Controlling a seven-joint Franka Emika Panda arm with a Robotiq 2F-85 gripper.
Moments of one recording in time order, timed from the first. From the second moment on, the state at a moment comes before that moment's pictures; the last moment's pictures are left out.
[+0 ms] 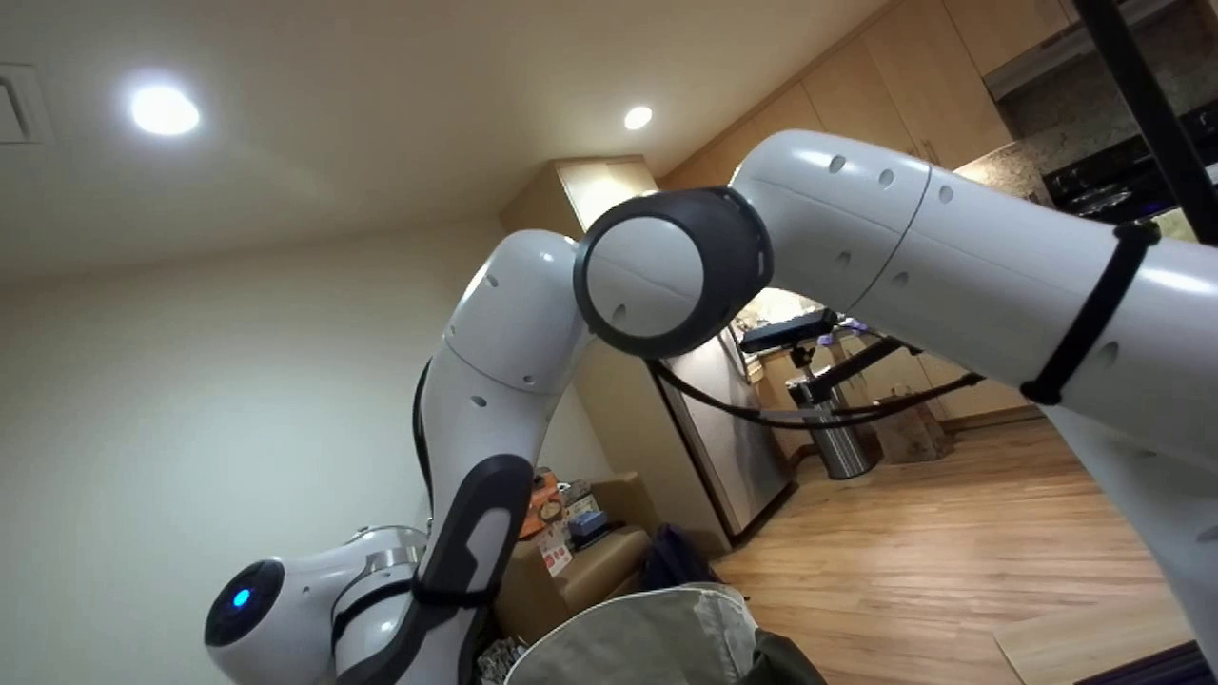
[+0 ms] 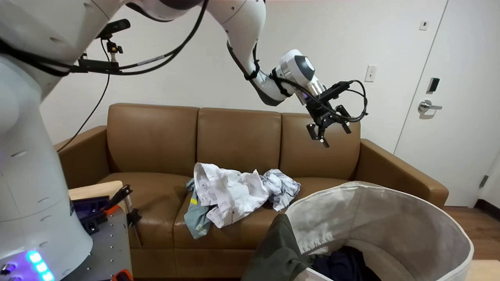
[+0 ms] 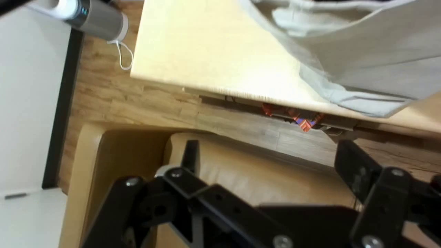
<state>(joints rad) 0.08 0.67 -0.07 -1.50 -0.84 2.38 -0.55</state>
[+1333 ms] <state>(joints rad) 0.03 0.38 -0.05 -1.90 -0.67 2.24 -0.11</state>
